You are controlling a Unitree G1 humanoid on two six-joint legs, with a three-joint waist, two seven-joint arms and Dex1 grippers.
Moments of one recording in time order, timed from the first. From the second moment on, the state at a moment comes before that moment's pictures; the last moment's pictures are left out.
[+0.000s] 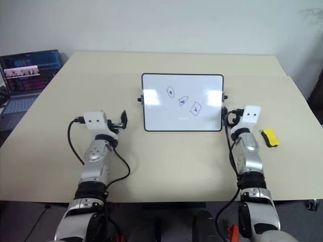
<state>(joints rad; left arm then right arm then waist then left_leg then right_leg) -0.51 0.25 0.22 0.50 -0.12 -0.15 -0.09 -0.58 -0.22 -0.22 0.46 0.22 -0.03 0.15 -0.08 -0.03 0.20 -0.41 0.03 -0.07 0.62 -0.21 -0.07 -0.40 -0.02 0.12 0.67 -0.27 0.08</state>
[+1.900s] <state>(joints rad) -0.70 0.17 -0.35 0.23 -0.24 0.31 -0.99 -0.52 -0.84 -0.26 0.25 0.36 0.94 0.50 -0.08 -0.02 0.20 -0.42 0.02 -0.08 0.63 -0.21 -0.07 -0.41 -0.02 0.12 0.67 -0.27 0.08</state>
